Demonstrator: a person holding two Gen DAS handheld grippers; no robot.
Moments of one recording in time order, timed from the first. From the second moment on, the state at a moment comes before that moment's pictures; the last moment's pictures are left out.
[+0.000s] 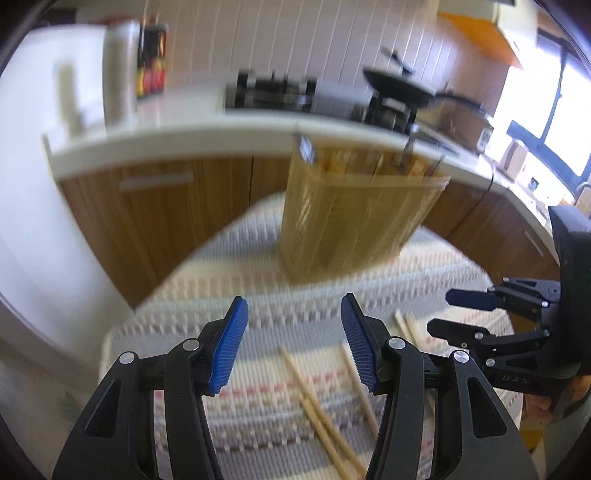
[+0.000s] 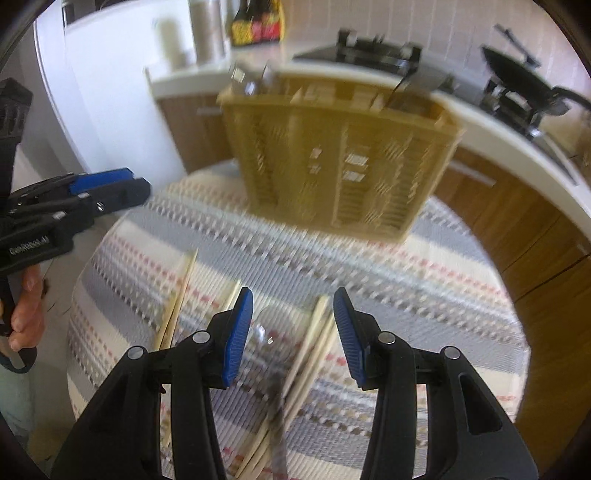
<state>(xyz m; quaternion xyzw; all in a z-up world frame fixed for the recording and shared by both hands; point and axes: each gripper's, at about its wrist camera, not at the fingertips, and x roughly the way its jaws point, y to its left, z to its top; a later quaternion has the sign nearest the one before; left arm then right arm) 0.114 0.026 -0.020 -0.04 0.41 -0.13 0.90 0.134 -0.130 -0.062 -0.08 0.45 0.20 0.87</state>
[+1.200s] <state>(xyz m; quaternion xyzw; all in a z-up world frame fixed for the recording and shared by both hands) 0.070 -0.011 -0.103 0.09 0.54 -0.12 0.83 0.153 -0.061 -0.138 -0.18 0.56 0.21 0.78</state>
